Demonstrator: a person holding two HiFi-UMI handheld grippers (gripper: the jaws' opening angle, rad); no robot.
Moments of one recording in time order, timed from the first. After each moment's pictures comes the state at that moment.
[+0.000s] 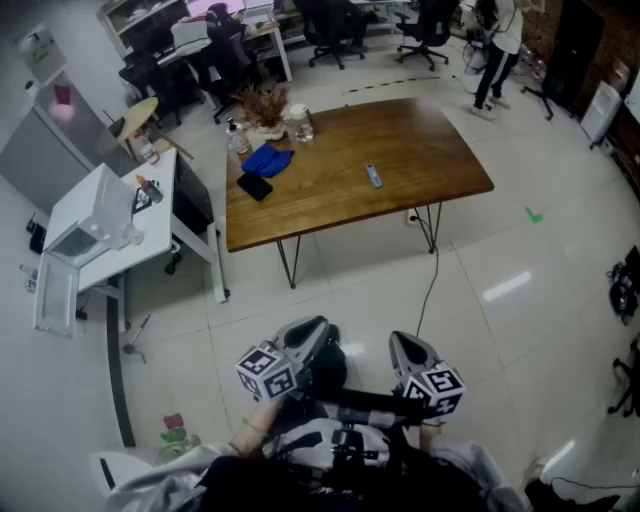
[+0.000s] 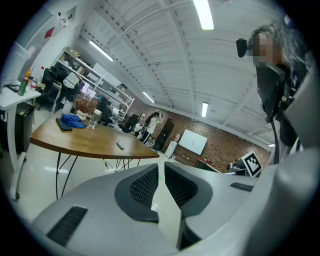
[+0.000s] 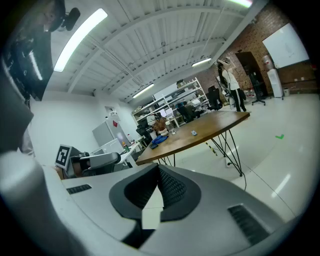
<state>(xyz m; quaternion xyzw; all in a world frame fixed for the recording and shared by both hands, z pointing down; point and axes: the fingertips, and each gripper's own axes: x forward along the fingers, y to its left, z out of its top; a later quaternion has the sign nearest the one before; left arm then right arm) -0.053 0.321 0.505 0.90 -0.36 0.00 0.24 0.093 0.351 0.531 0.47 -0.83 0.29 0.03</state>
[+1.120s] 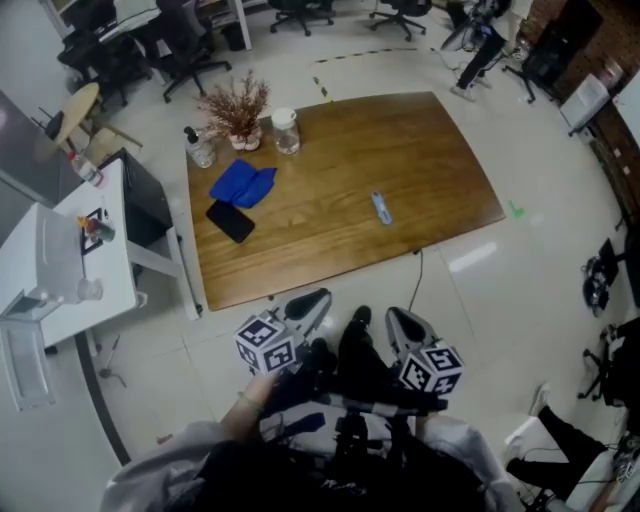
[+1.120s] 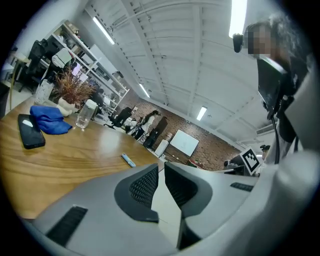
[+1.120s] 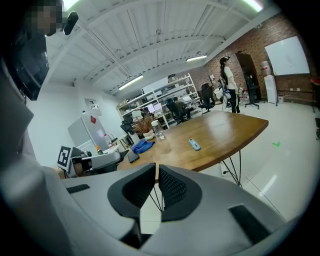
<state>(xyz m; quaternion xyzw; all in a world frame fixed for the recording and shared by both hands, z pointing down) -0.100 0.047 0.519 0.92 -0.27 -0.01 0.28 0.029 0.092 0.527 0.53 -0.79 0.31 0.08</state>
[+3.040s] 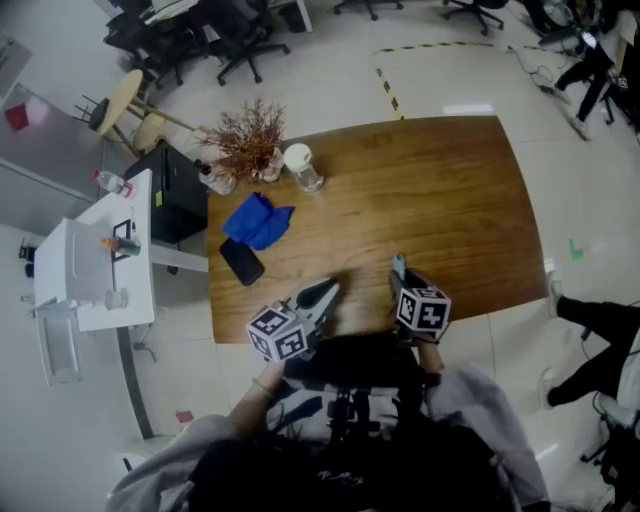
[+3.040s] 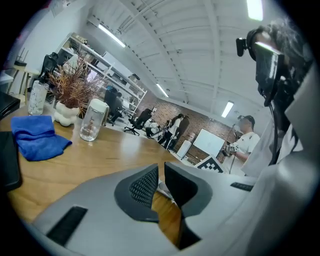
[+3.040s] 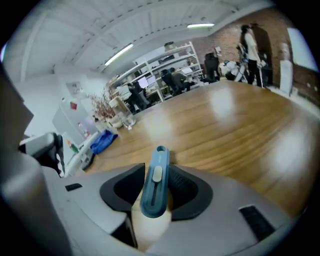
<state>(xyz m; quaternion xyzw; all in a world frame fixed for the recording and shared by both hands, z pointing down) -0.057 -0.157 0.550 0.87 -0.39 0.02 0.29 0.079 -0.206 0.669 0.48 -0.76 0.39 0.20</state>
